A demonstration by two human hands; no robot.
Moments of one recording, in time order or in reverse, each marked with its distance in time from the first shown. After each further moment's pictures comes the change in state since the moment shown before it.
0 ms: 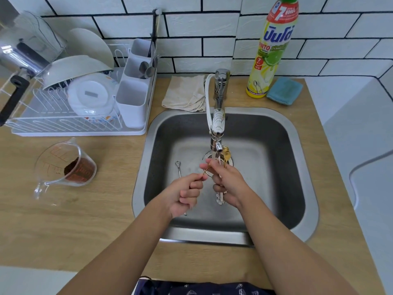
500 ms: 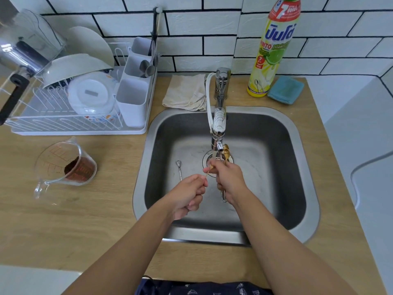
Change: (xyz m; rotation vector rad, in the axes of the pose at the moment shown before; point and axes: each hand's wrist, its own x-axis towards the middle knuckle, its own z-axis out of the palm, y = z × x) left_hand 0.003 -0.012 -0.001 0.431 0.056 0.126; right_hand 0.002 -0.004 0.010 -0.182 0.227 -0.041
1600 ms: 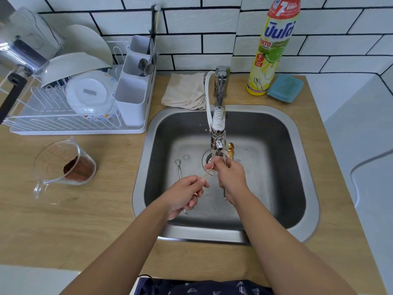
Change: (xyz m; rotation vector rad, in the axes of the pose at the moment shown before) left_hand -0.004 -0.002 -0.009 0.216 0.014 0.070; right_hand 0.001 0.007 -0.003 -0.023 0.089 -0.101
